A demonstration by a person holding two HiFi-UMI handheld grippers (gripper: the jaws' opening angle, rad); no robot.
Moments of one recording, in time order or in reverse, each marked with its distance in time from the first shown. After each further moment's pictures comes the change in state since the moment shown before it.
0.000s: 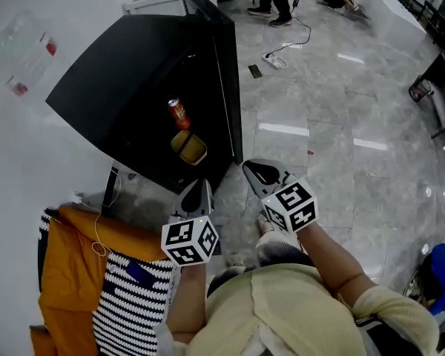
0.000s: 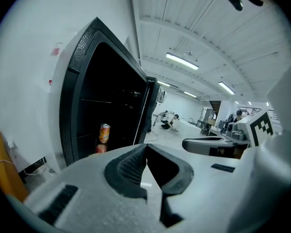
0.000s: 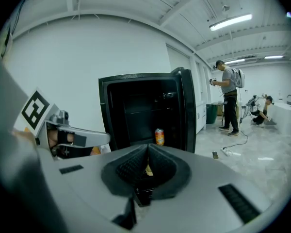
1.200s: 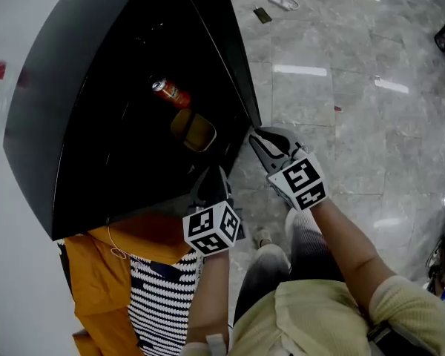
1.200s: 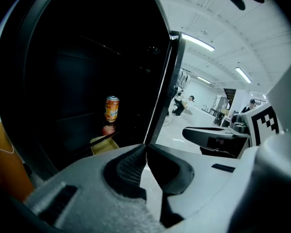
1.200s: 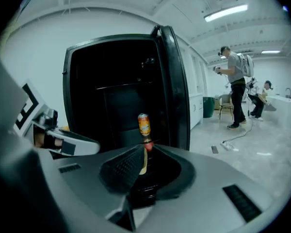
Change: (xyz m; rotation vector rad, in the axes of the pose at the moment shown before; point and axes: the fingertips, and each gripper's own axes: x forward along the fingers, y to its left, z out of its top) left arm 0.122 0.065 -0.089 -0.034 0.171 0.133; right arm 0.125 -0.085 -0.076 0.037 0.032 -0.022
